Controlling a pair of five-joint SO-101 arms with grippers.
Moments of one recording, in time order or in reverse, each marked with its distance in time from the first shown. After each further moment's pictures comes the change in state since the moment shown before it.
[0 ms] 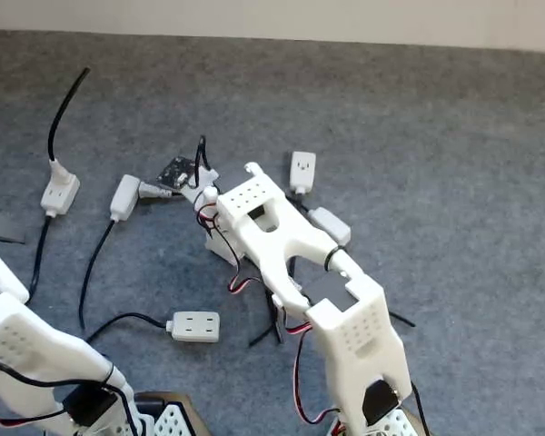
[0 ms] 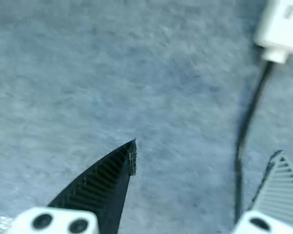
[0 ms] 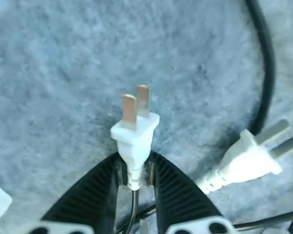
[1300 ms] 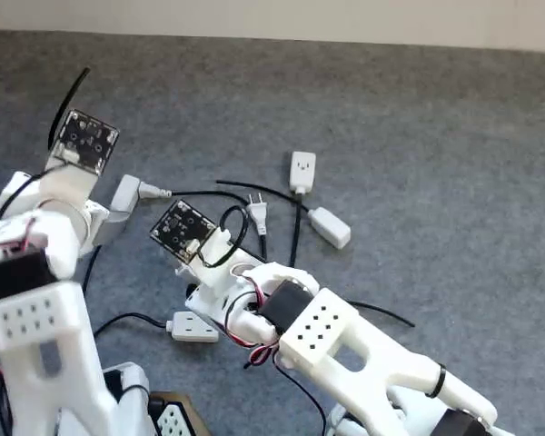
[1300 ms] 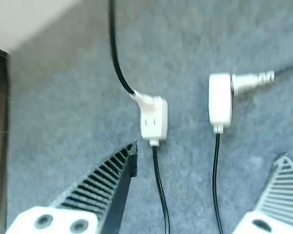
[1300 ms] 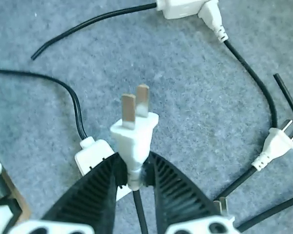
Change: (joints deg) left arm 26.9 -71.7 58.5 -22.9 4.0; right arm -15.5 -65.1 56.2 -27.5 -16.6
